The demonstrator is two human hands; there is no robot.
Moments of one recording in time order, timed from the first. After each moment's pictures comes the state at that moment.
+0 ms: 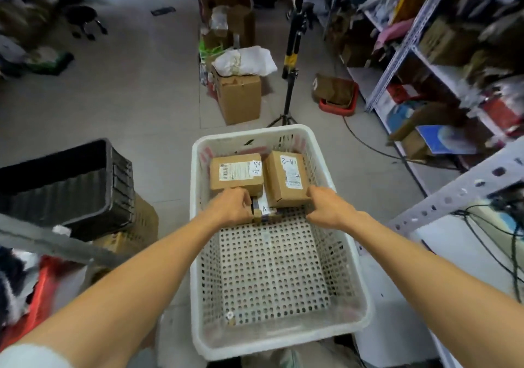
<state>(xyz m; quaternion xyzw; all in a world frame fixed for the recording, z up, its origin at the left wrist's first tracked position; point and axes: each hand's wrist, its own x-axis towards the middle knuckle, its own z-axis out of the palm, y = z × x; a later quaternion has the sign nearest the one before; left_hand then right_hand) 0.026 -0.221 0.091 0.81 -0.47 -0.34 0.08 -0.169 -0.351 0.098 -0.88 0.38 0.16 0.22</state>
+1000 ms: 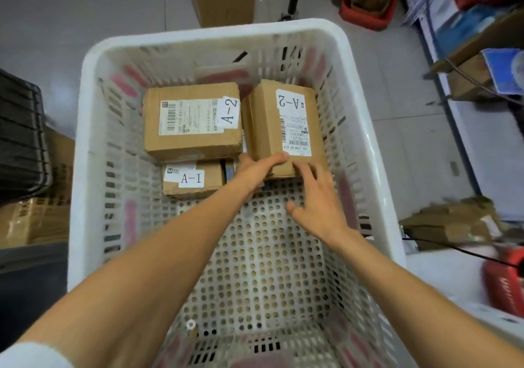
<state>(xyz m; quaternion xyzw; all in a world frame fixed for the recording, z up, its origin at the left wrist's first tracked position) 0.012 -0.395 -0.185 0.74 -0.05 -0.56 0.37 -0.140 -0.422 -0.158 -0.85 0.43 0.01 0.30</state>
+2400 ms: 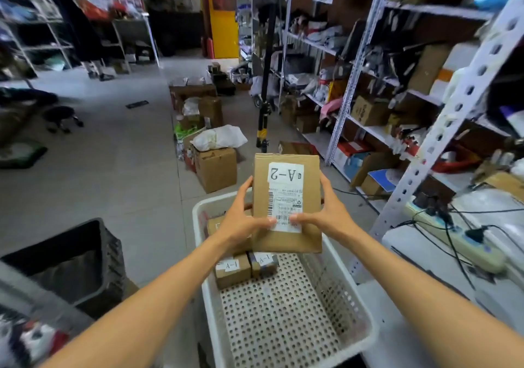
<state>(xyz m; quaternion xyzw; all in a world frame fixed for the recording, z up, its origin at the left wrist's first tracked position) 0.034 -0.186 0.197 0.62 -0.44 -0.46 0.47 -0.165 -0.269 0.217 -0.71 0.44 -0.29 0.48</state>
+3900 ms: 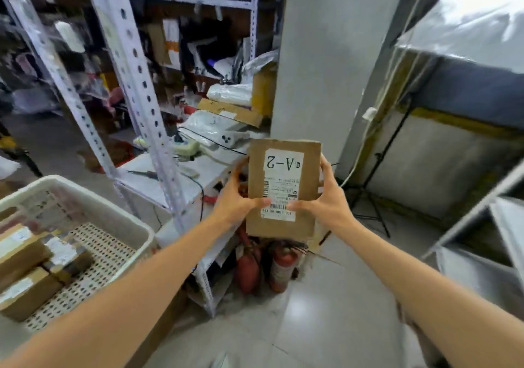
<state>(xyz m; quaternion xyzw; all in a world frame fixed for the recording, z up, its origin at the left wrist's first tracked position) -0.515 0.008 0.224 0.40 -0.66 -0.53 0.35 -0.707 0.095 0.245 -0.54 0.66 -0.47 0.24</state>
